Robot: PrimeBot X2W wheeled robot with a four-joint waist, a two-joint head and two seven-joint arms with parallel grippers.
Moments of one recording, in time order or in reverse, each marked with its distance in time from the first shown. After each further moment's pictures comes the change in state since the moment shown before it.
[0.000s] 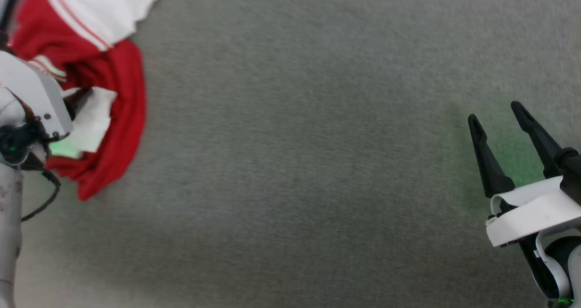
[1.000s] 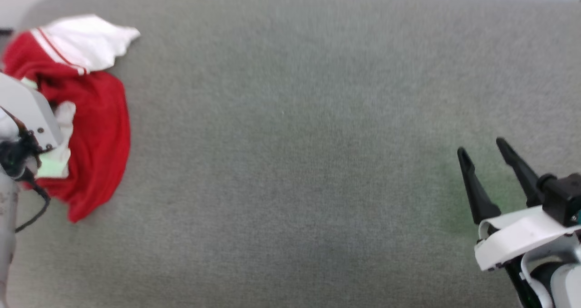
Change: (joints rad) left arm -0.061 0.019 -0.094 0.246 0.026 -0.001 -0.197; right arm 0.064 0.039 -0.004 0.076 0.027 0.000 -0.015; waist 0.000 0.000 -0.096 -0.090
